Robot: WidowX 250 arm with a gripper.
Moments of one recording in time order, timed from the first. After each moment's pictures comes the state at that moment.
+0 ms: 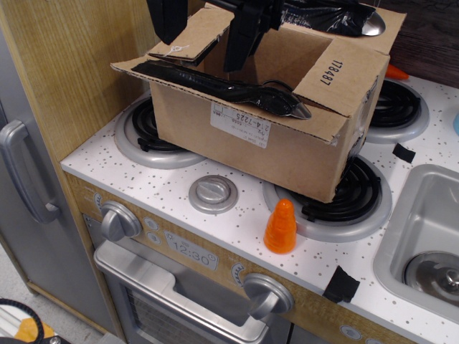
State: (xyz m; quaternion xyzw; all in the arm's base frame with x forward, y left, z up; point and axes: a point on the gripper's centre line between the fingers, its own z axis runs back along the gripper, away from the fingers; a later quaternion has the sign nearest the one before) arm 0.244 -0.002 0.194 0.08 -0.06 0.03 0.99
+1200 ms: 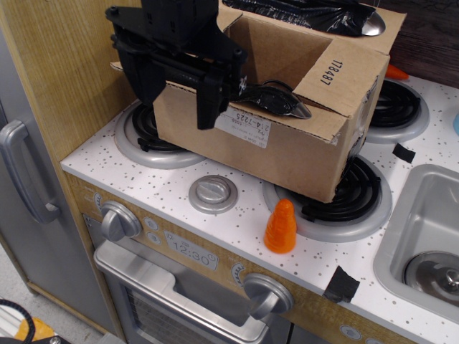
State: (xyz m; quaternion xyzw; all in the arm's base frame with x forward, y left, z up) arm 0.232 0.012 0.147 0.04 -0.08 0.02 1.00
